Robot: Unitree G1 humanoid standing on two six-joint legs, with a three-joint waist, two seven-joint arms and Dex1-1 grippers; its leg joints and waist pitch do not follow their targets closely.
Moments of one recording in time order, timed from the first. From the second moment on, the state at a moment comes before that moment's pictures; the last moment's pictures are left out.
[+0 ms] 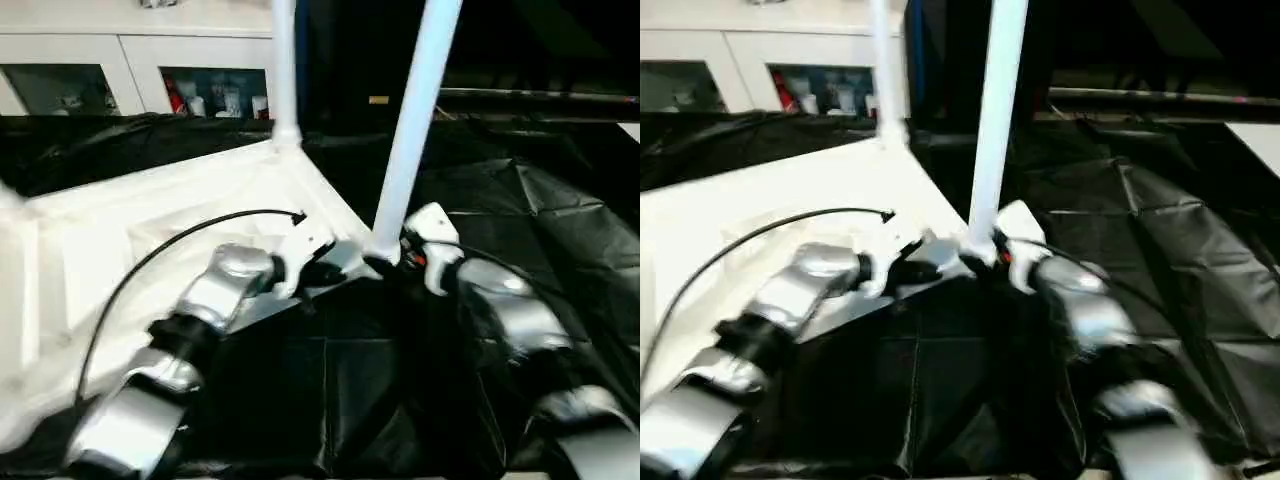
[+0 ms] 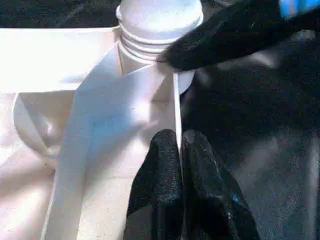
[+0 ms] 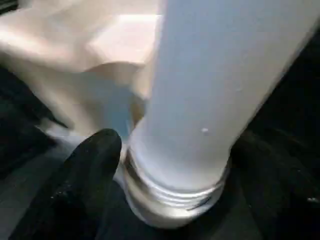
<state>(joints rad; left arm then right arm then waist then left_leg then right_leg) -0.68 0.28 -0.31 0.64 -0.02 0.23 -1.01 -0.52 -0.36 0.17 0.55 0.10 0.09 0.81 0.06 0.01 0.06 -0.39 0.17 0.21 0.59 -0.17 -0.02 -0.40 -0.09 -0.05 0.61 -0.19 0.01</state>
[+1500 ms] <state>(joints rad) -0.73 0.12 -0.26 0.71 0.03 0.33 -0.69 -0.63 -0.11 0.03 0.75 0.12 0.18 0.26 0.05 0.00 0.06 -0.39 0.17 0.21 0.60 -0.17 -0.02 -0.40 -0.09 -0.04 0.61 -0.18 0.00</state>
